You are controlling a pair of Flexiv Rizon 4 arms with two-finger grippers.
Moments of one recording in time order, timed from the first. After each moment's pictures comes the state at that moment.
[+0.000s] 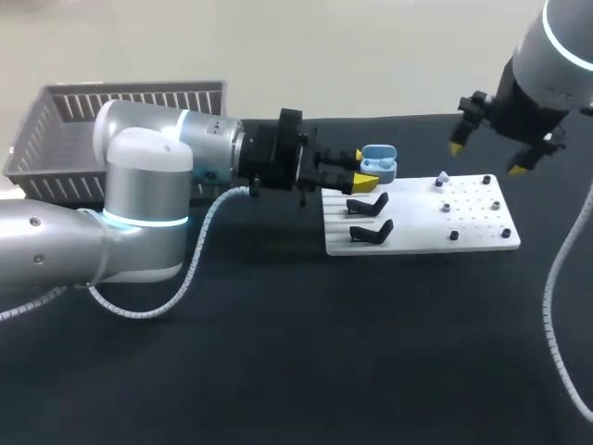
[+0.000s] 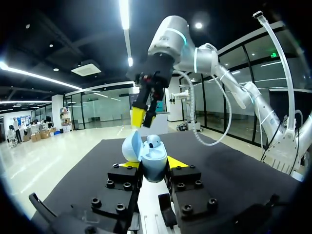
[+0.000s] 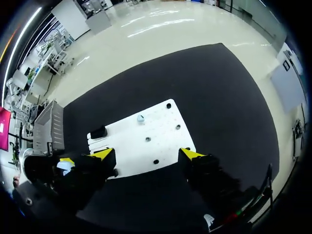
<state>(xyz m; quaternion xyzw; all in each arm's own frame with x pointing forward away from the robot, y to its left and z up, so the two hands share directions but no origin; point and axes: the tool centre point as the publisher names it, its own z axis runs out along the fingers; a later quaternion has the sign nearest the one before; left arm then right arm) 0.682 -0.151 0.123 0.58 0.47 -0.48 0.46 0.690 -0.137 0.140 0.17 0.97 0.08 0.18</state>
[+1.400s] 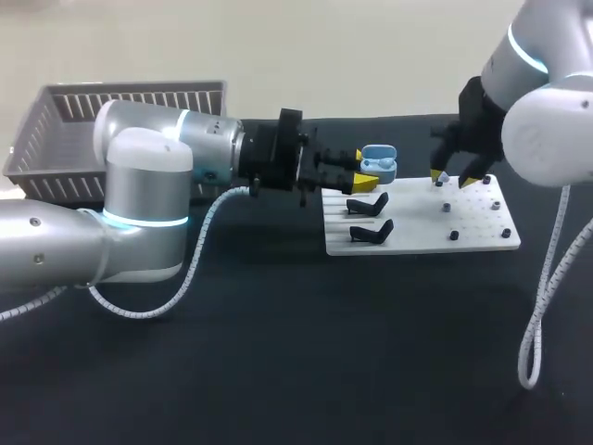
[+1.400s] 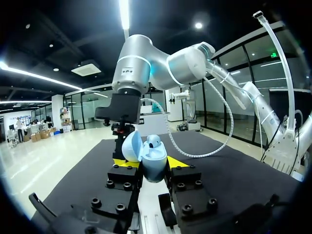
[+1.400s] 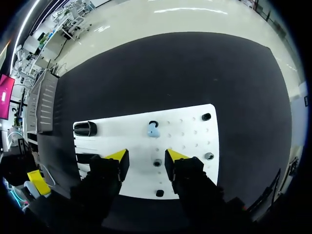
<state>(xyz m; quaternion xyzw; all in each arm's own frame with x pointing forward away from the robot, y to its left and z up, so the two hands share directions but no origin) 0.682 -0.151 0.123 0.58 0.47 -0.48 0.46 0.744 -0.116 0.049 0.06 0.99 0.13 0.08</state>
